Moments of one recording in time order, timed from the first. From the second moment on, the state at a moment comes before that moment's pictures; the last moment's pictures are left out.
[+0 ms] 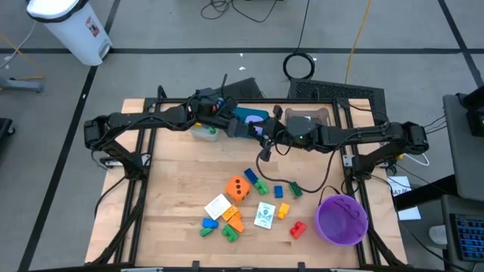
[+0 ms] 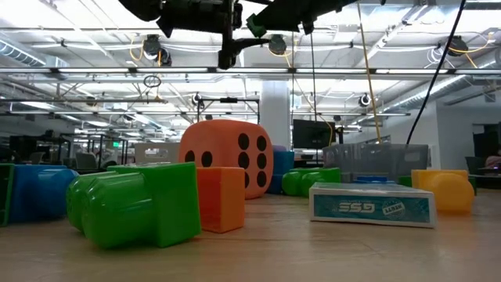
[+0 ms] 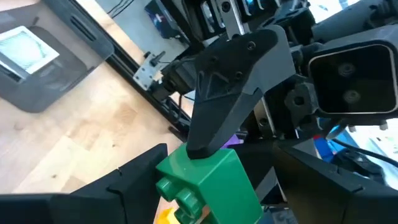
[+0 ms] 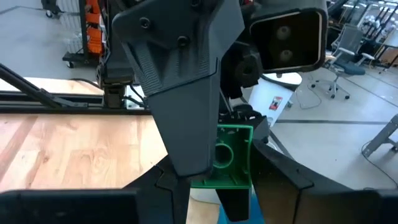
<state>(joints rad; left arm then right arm) 0.32 1.54 1.16 0.18 0.55 -0.81 -0.07 1.37 1.04 0.16 0.27 -0.15</state>
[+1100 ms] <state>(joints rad) 0.35 1.54 1.16 0.23 0.62 -0.87 -0.07 1.38 1.04 0.23 0.26 -0.19</state>
